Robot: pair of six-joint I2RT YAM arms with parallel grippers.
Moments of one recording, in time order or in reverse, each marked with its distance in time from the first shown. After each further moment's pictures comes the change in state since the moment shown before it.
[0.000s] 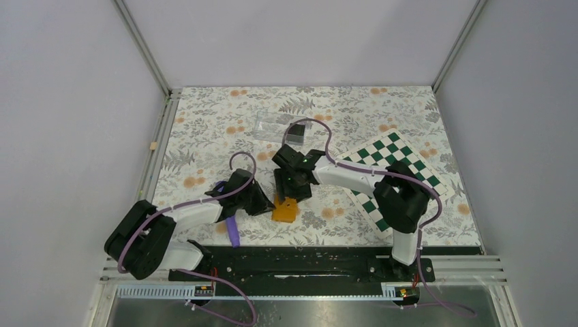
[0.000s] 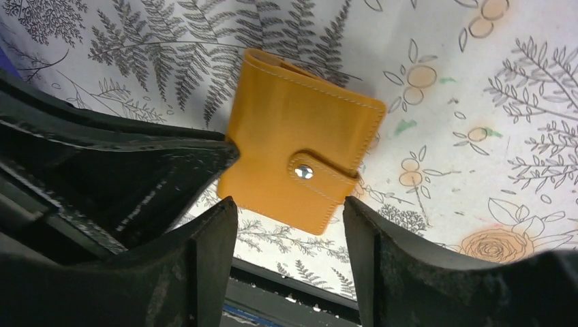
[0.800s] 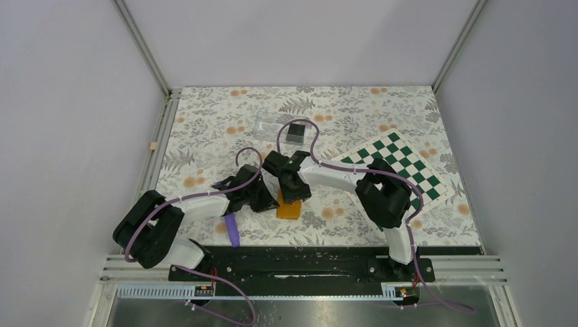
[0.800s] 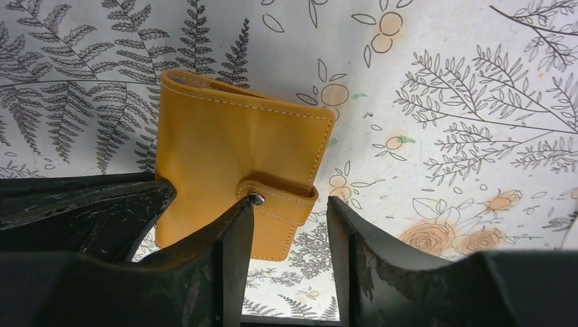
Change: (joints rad) left arm -0.043 0.120 0.110 -0.034 -0.019 -0.004; right arm 0.060 0.167 0.185 -0.226 0.261 -0.029
